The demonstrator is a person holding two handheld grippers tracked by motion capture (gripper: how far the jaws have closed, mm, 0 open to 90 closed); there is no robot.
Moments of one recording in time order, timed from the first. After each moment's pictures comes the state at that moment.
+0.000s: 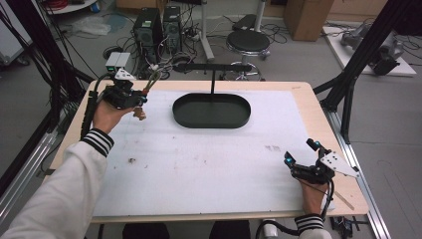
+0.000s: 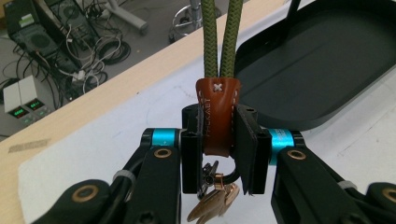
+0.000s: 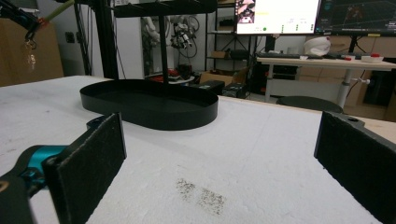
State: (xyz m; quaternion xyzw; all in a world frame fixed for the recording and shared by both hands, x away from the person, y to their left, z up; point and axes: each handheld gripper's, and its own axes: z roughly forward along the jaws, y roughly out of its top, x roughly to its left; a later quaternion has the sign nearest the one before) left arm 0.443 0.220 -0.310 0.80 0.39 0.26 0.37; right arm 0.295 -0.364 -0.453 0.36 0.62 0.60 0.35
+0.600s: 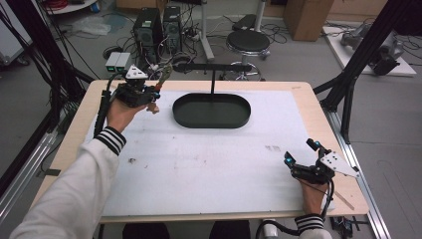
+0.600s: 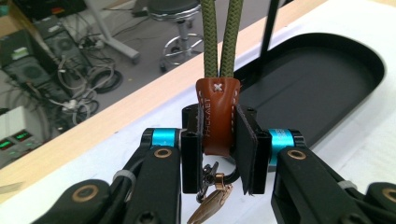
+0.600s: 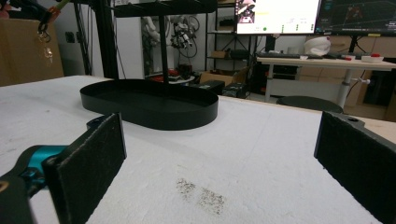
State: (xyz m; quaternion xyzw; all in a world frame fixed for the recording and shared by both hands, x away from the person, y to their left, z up) left arm 0.445 0.187 -0.307 0.79 0.37 0.27 0.41; right arm 0.295 -0.364 -0.453 0.36 0.62 0.60 0.35
